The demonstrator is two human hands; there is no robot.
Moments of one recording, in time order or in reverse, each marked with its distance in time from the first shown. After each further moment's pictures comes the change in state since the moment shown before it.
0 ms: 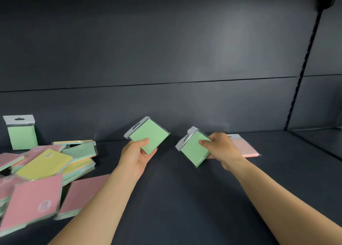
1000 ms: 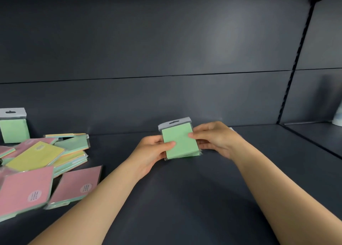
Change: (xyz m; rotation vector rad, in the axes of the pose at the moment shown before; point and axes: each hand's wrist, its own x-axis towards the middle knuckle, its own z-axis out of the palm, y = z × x) left_hand -0.024 -0.028 0.024 0.577 -0.369 0.023; right_hand -0.007 -0.008 -0.025 0.139 -0.323 0.005
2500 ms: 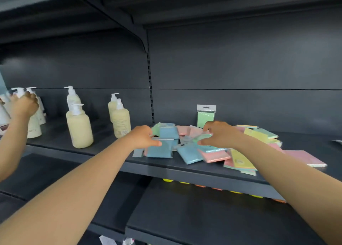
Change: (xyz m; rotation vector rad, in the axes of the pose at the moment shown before) left_hand -0.314 0.124 -0.542 1.319 0.341 -0.214; right_hand -0.101 -0.127 0.534 -1.112 -0.107 -0.434
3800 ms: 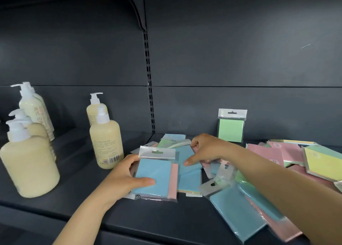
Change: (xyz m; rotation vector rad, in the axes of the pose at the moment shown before) left_hand 0.101 -0.109 0.044 -0.900 -0.044 0.060; right_hand 0.190 -0.034 0.082 0.281 -0.342 0.134
